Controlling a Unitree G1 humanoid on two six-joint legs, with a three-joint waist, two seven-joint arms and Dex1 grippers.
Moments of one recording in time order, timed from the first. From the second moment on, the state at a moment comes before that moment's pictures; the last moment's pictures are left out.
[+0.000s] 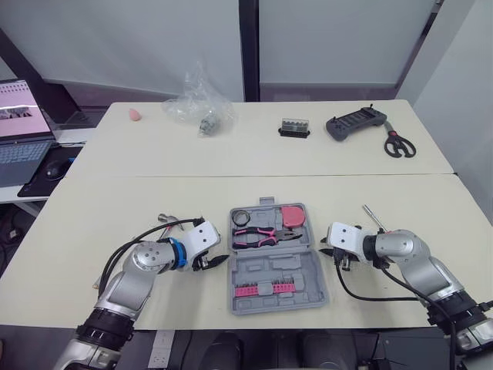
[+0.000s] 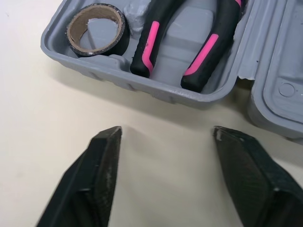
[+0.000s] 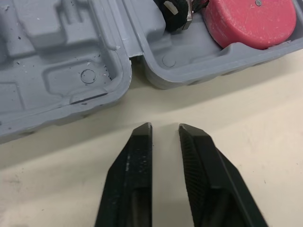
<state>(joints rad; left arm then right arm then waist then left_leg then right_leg) -0.20 0.61 -0.20 0.07 0.06 0.21 -0.88 -0.30 -0.67 0.30 0.06 -0.17 0.18 0.95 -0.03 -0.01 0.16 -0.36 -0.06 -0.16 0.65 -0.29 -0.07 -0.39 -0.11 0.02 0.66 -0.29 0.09</state>
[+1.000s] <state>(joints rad) -0.27 0.56 -0.27 0.07 0.08 0.29 -0.91 -0.33 -0.62 0.33 0.05 -0.17 0.27 0.96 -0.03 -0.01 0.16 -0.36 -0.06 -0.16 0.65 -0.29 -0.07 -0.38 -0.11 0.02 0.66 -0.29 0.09</state>
